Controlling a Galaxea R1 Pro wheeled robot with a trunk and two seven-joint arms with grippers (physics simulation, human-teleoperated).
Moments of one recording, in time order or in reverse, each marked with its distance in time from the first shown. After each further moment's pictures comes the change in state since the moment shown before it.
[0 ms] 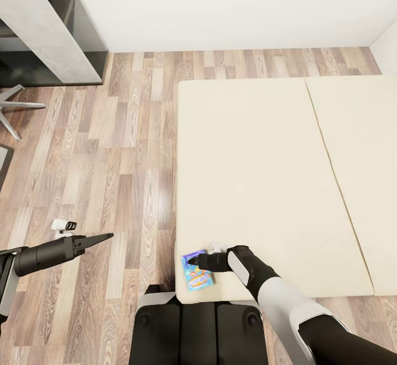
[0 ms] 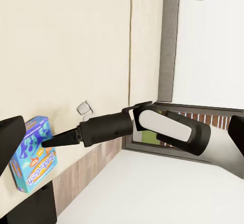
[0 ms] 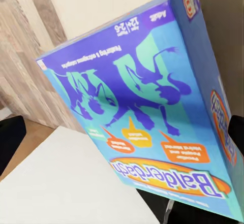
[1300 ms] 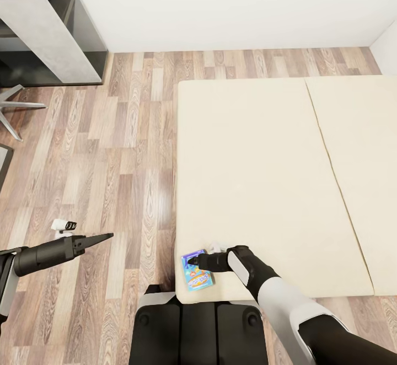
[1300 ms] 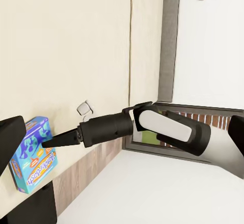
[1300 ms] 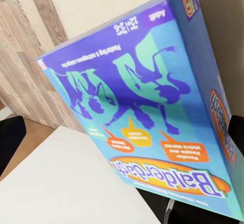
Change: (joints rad) left arm 0.000 0.000 0.001 0.000 0.000 -0.001 0.000; right arm 0.000 0.000 0.000 0.000 0.000 0.002 0.002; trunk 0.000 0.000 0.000
